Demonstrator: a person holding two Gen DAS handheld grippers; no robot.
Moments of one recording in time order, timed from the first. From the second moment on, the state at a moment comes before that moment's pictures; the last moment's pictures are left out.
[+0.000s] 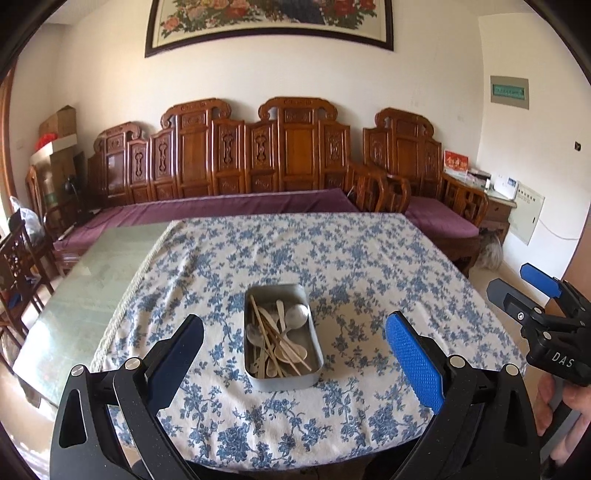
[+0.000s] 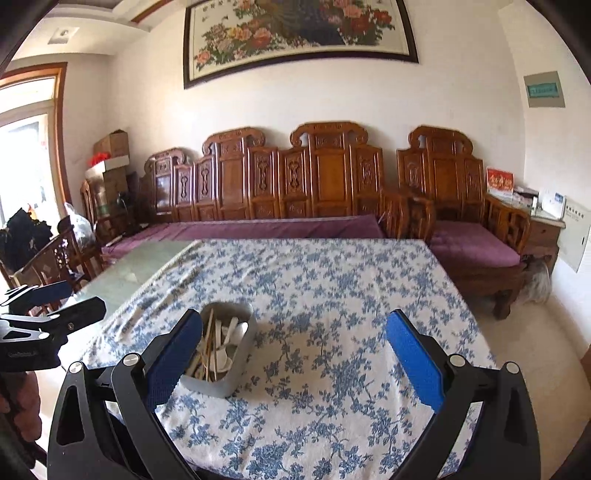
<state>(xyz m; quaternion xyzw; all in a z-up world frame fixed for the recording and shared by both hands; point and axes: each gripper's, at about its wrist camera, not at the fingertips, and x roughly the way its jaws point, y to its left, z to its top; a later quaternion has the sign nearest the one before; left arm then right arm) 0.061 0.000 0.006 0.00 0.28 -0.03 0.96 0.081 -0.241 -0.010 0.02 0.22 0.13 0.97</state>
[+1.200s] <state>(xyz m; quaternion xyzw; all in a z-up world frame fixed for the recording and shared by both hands) 0.019 -0.007 0.054 0.00 0.21 -0.02 0.98 0.048 -0.250 0.035 0.02 0.16 0.11 0.98</state>
